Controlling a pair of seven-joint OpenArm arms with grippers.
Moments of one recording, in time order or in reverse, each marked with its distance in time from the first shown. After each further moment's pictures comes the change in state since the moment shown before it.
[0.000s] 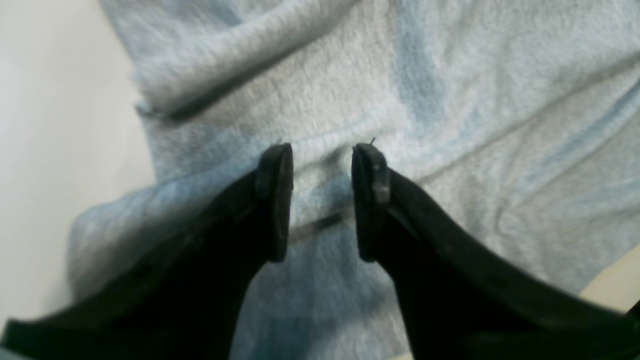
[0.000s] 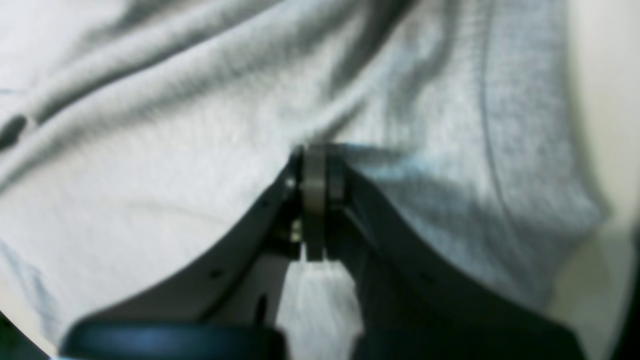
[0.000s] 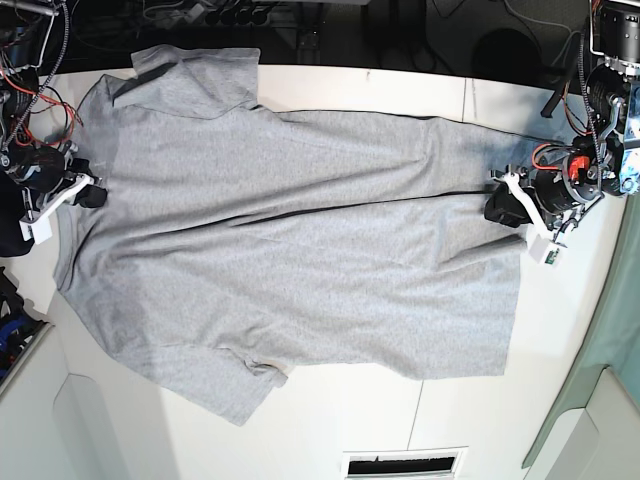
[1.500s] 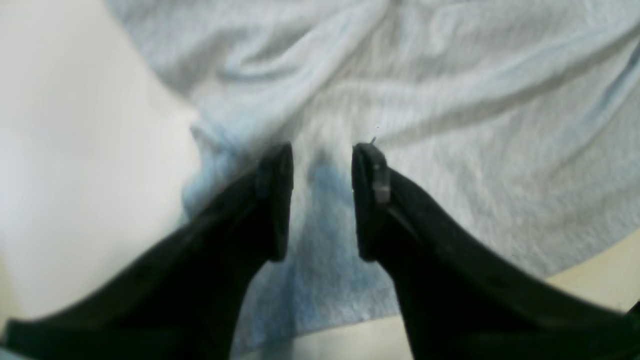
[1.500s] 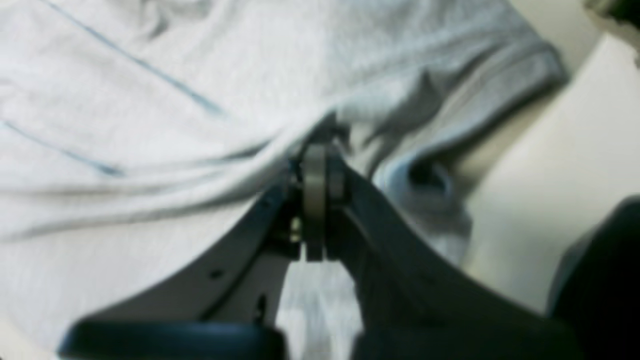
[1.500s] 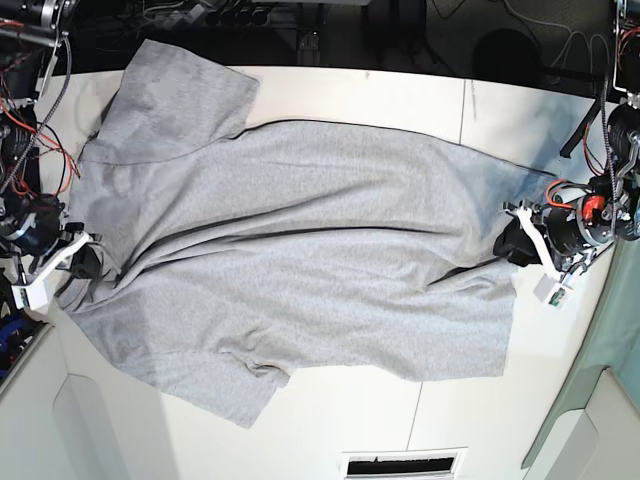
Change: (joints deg) left arm -4.9 -6.3 2.9 4.4 -3.4 -0.1 2.5; right arm 3.0 -1.3 -0.3 15.0 -4.6 -1.5 -0.6
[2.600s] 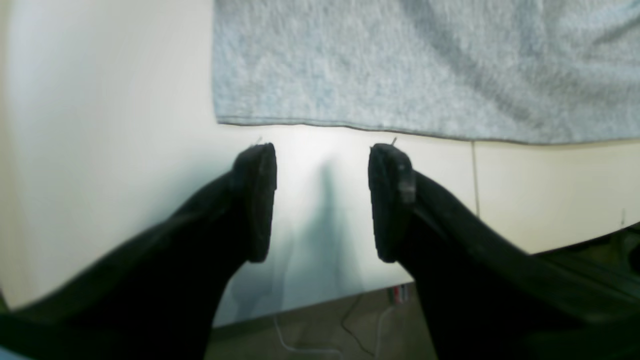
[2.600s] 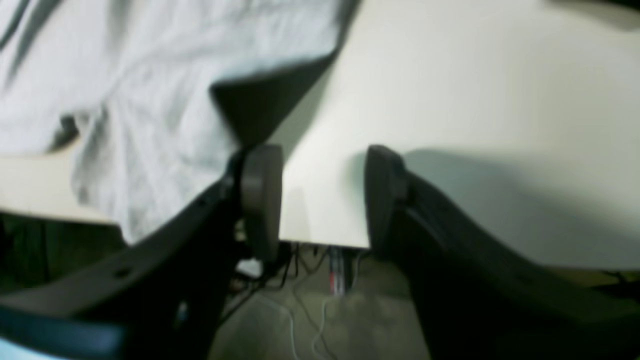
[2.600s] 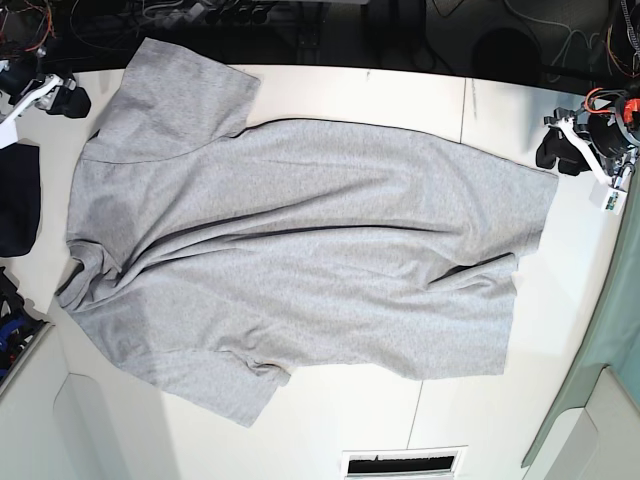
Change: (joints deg) left arm 24.5 3.2 -19.7 10.0 -3.5 1.7 3.0; right arm -31.0 1.1 11.8 8.5 18.5 1.7 -10.1
